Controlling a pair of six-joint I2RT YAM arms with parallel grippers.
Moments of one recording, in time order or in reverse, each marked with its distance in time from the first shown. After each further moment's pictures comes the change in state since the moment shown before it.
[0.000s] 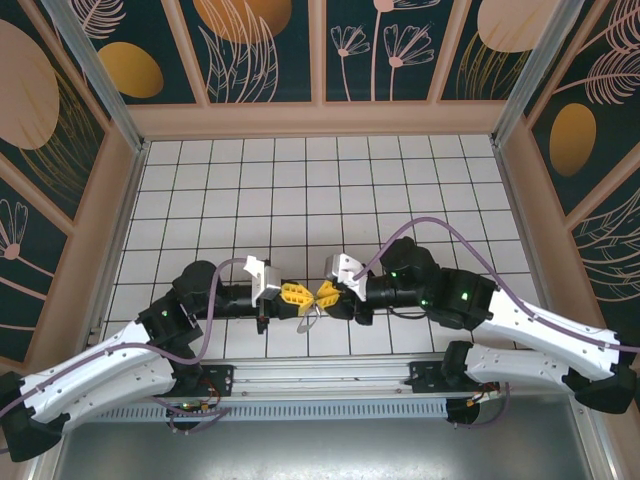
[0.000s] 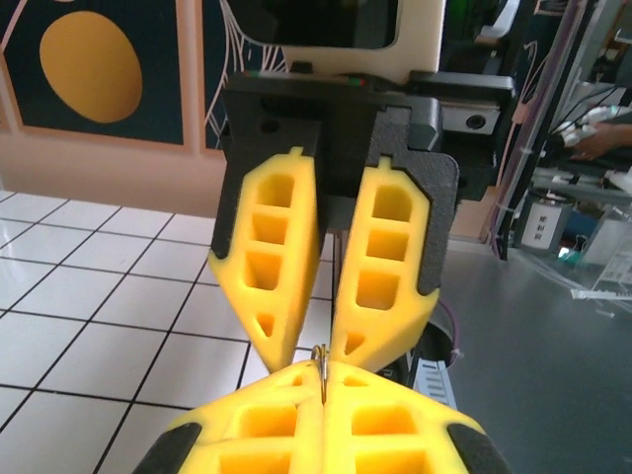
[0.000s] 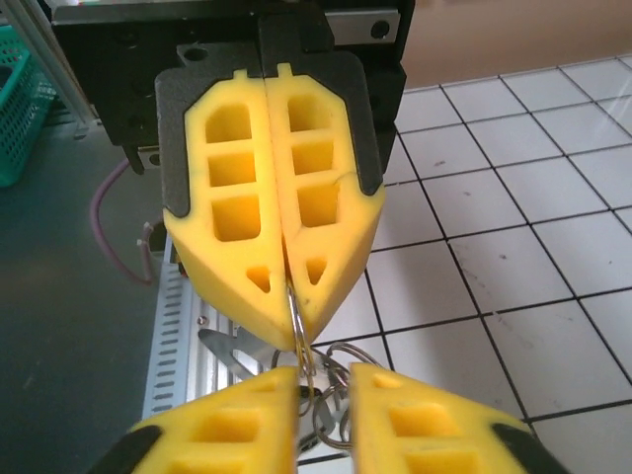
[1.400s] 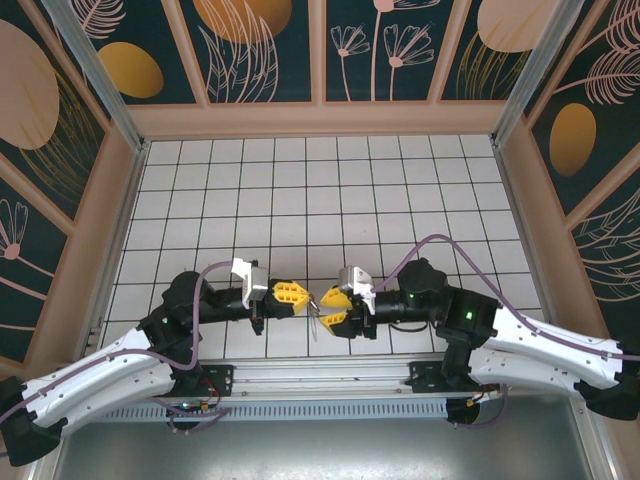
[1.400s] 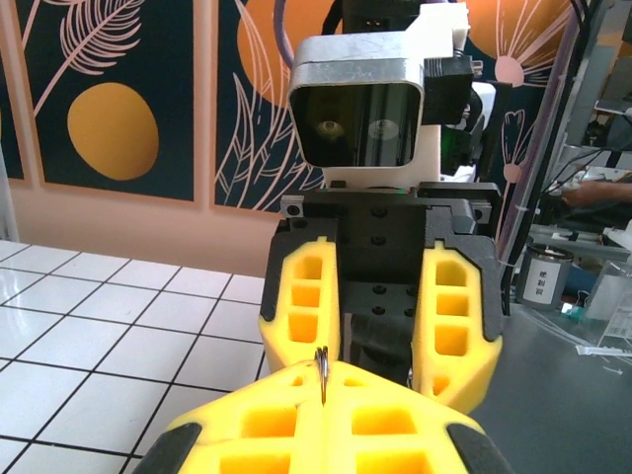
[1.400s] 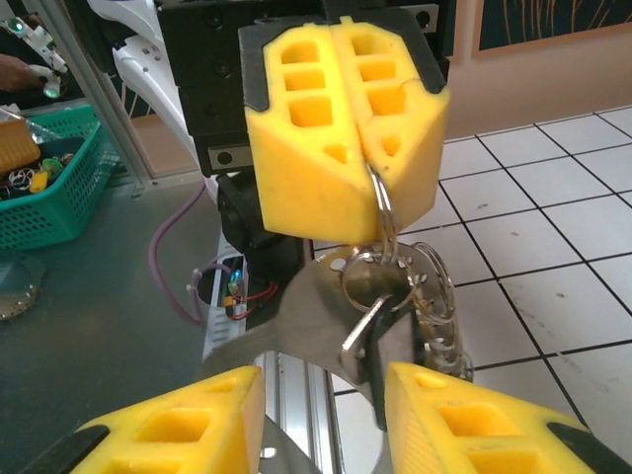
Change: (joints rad) left arm 0.000 -0.060 -0.092 0.177 -0.040 -0.073; right arm 0.043 -0.142 -0.230 0.269 -0.033 0.139
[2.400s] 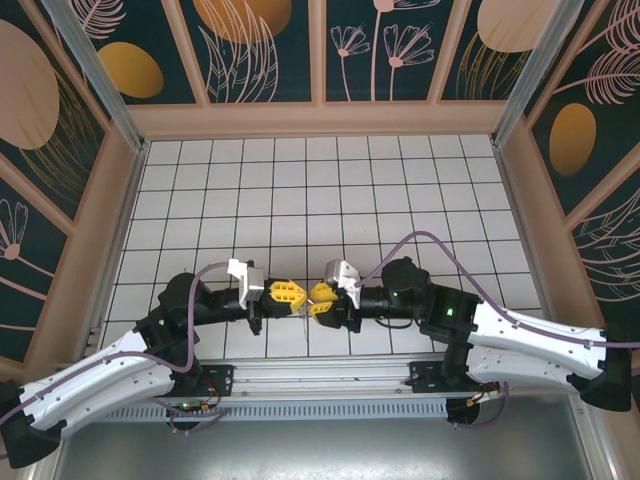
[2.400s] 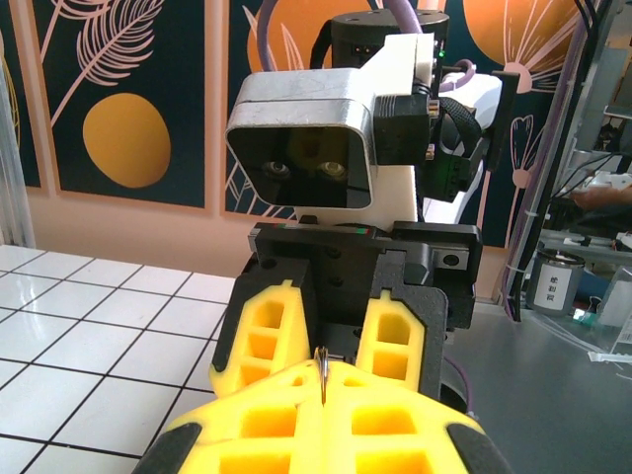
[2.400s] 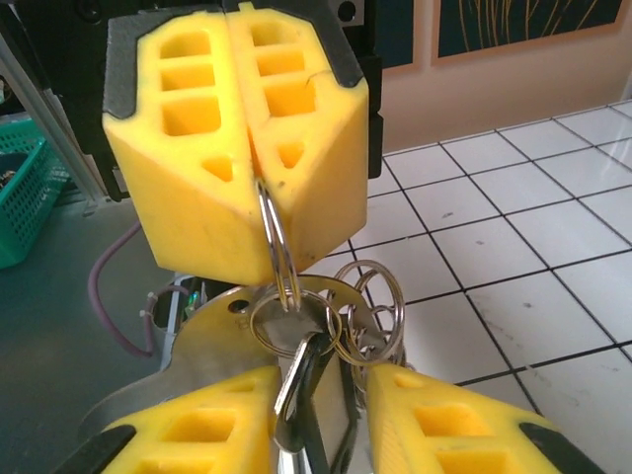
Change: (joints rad) left arm 0.000 -0.031 0.000 -0.013 -0.021 0.007; right arm 0.012 0.108 -0.003 0.116 0.094 0.003
